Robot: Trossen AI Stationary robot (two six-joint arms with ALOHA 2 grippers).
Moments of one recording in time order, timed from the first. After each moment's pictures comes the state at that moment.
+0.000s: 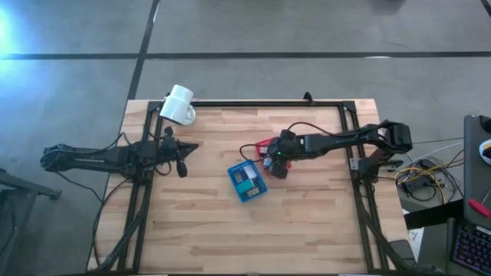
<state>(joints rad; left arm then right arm) 0.00 0.45 0.26 -0.06 -0.40 -0.06 -0.11 1.64 0.94 -0.36 0.23 0.10</state>
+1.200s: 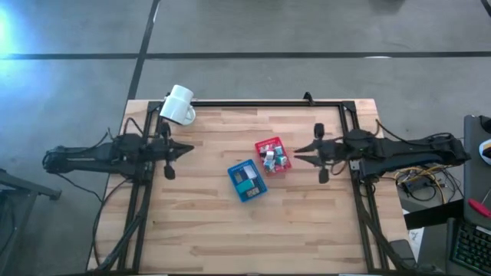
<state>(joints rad) 0.00 0.37 0.39 -0.12 -0.18 0.15 0.00 0.74 0.54 0.09 -0.01 -0.12</state>
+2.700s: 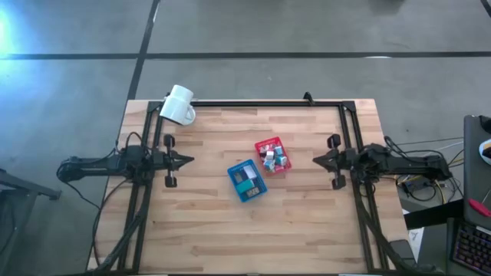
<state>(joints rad) 0.01 0.00 0.01 0.04 -0.07 0.22 -0.01 0.06 0.01 0.22 -0.02 -0.02</state>
